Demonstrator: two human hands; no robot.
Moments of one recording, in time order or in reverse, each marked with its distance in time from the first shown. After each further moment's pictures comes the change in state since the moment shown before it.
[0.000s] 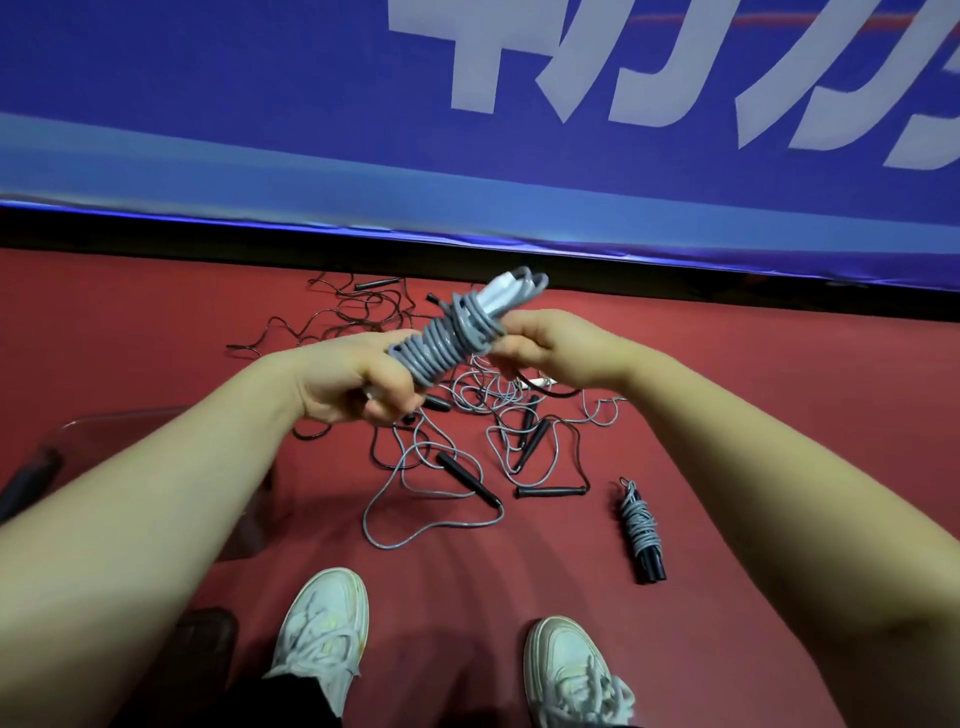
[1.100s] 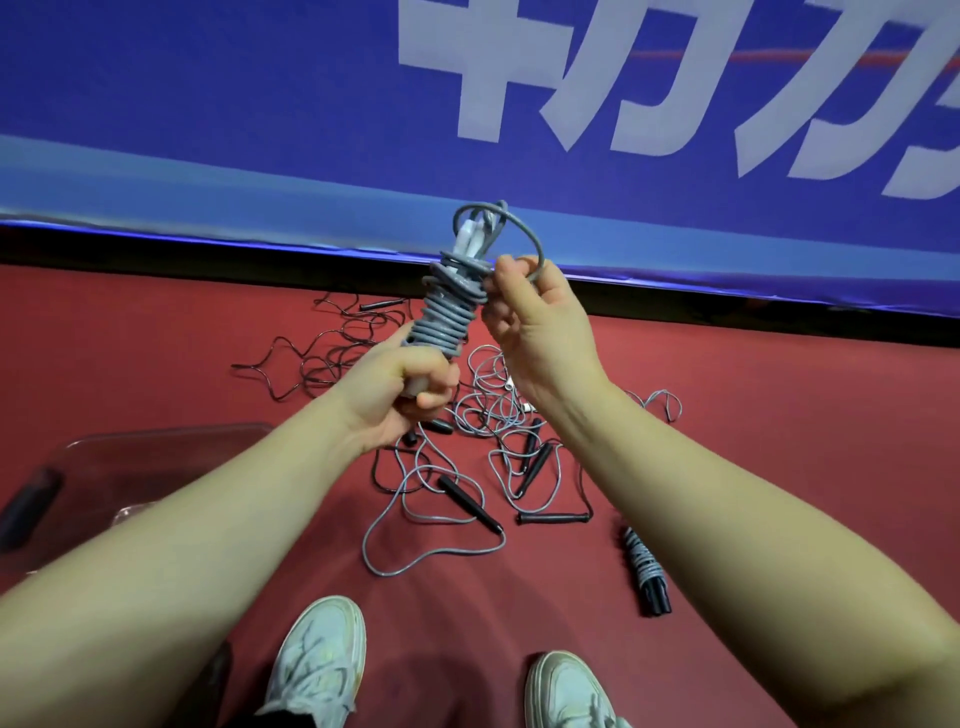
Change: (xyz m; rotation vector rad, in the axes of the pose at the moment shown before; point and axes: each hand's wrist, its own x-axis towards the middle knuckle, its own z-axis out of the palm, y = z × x) left_hand 0.026 0.003 0.024 -0.406 0.262 0.313; right_hand 0.026 -0.056 0.014 1.397 0.717 -0.053
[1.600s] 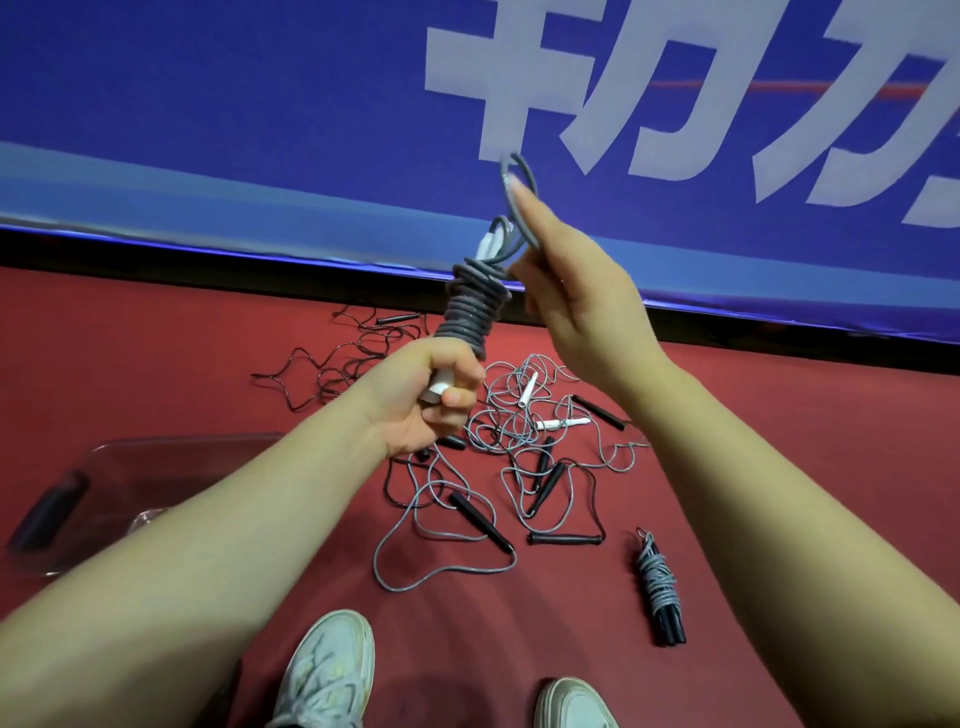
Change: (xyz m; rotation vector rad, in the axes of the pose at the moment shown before) left_hand -0.010 0.025 0.015 -0.057 0.013 -0.165; right_hand 0.004 -0.045 -0.002 -1.289 -0.363 -0.825
